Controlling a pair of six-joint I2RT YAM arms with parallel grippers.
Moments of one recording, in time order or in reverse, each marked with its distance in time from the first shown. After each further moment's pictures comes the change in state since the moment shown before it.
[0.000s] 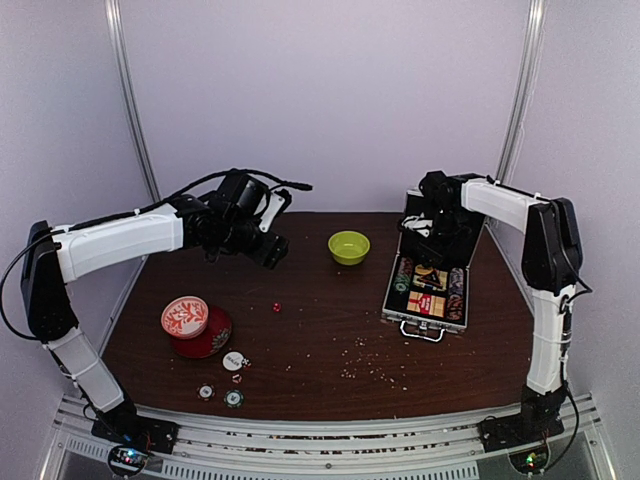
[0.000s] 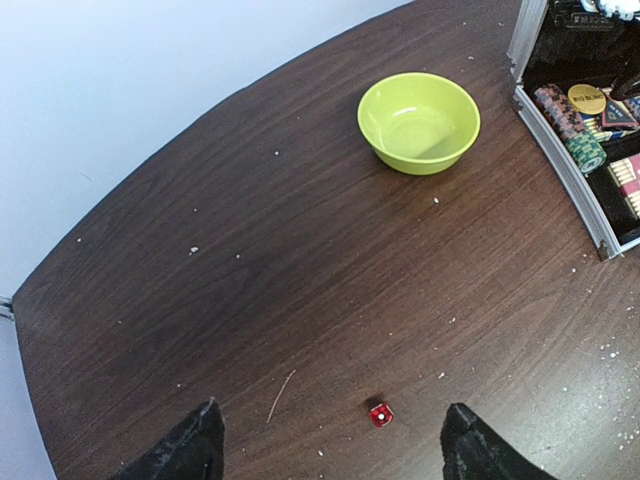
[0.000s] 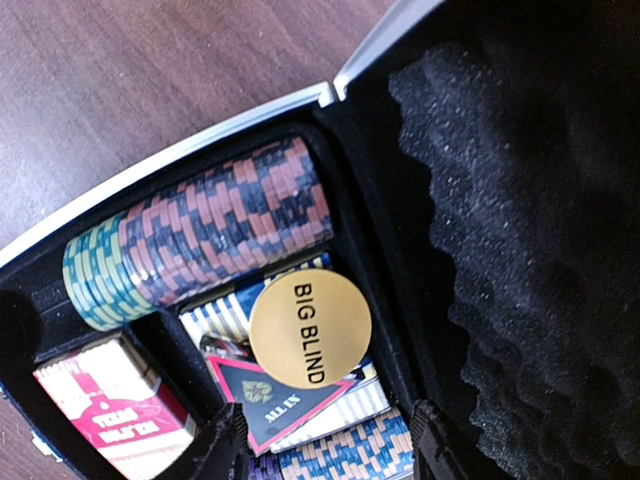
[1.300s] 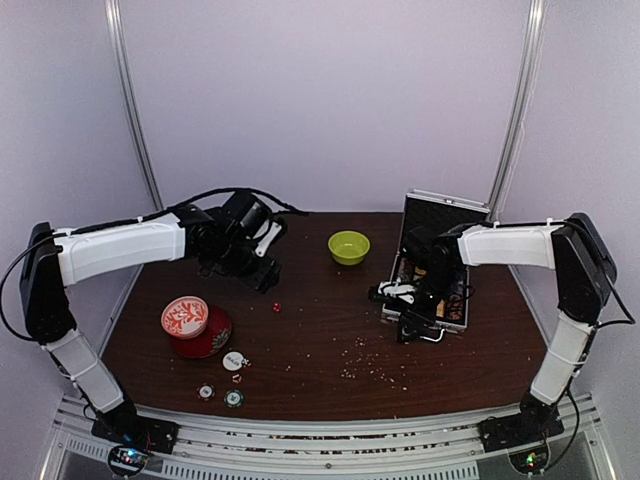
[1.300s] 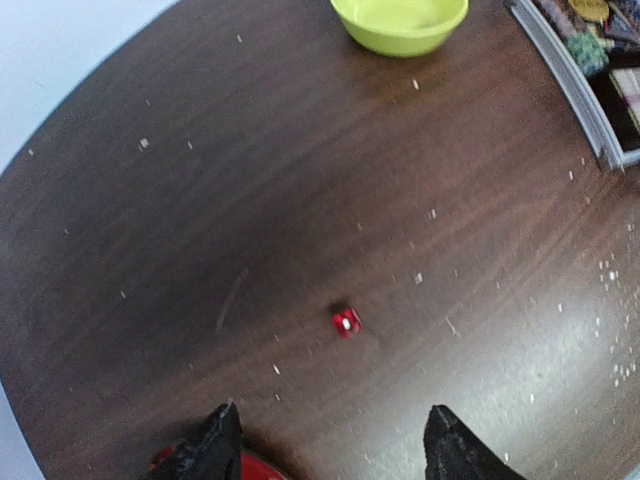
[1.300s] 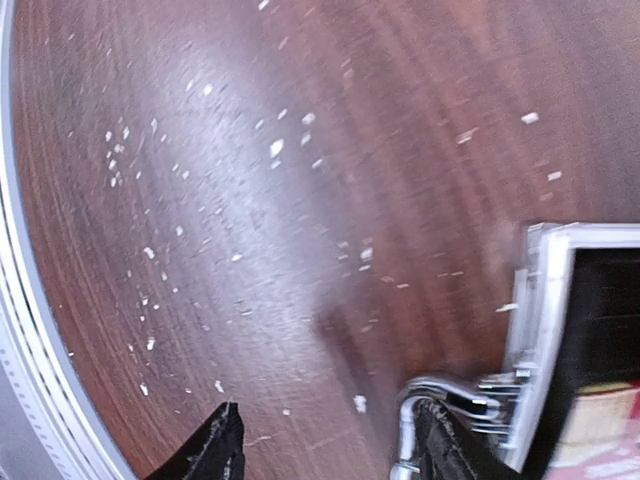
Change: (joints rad) left arm -0.028 -0.003 -0.052 -0.140 0.032 -0.102; right arm 0.270 -0.316 -0.595 0.153 -0.415 -0.019
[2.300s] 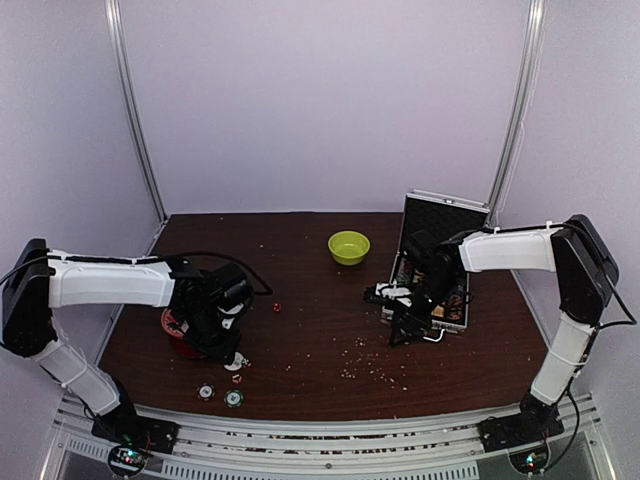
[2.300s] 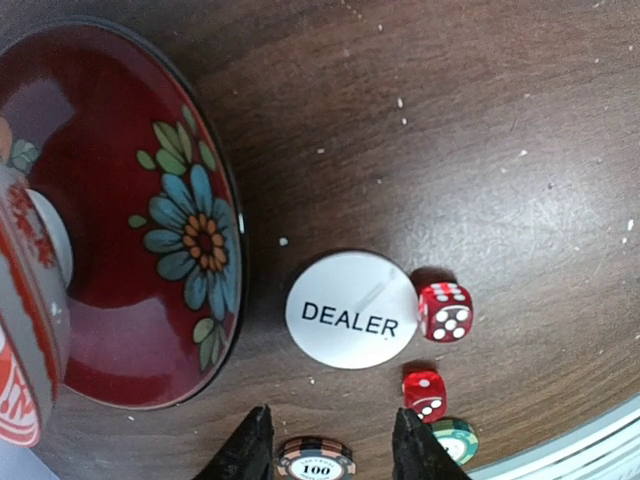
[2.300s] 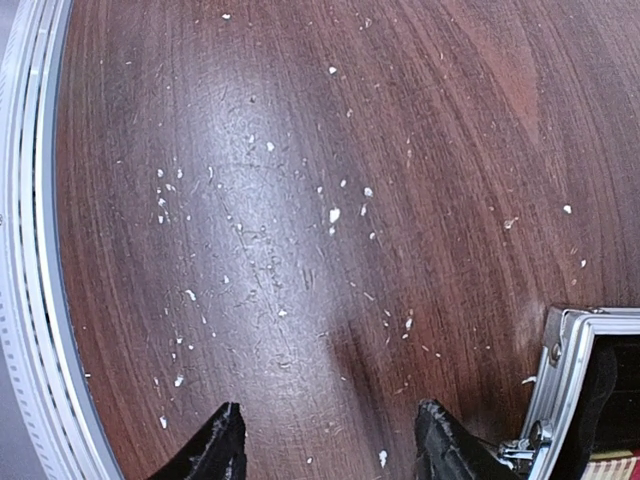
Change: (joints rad) left arm -0.069 -0.142 -0.406 -0.266 0.121 -0.398; right arm 0.000 -0.016 -0.090 0.137 -0.151 -0.060
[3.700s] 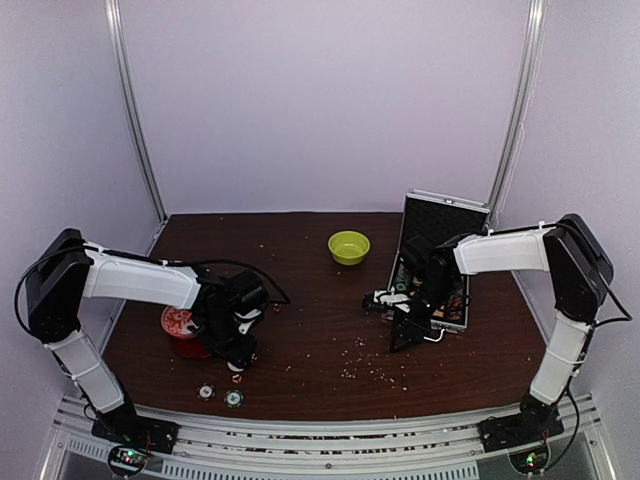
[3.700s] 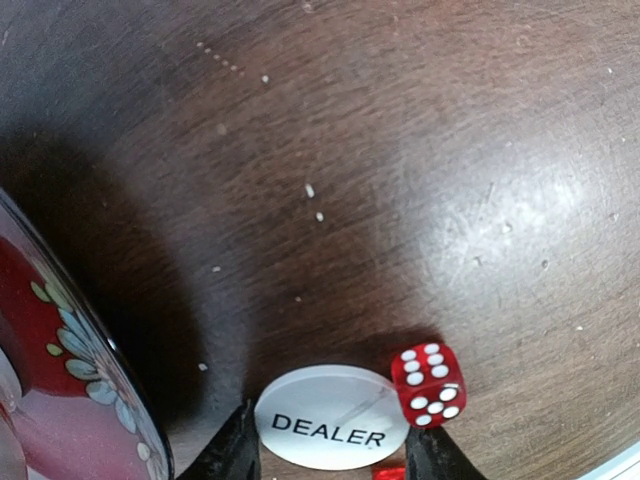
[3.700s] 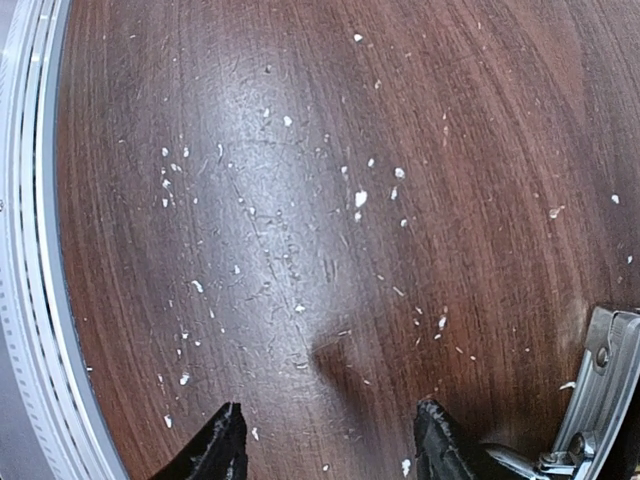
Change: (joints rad) left arm 0.000 0.167 0.015 0.145 0.030 0.104; right arm 0.018 0.032 -0.001 -0.023 0.000 -0.009
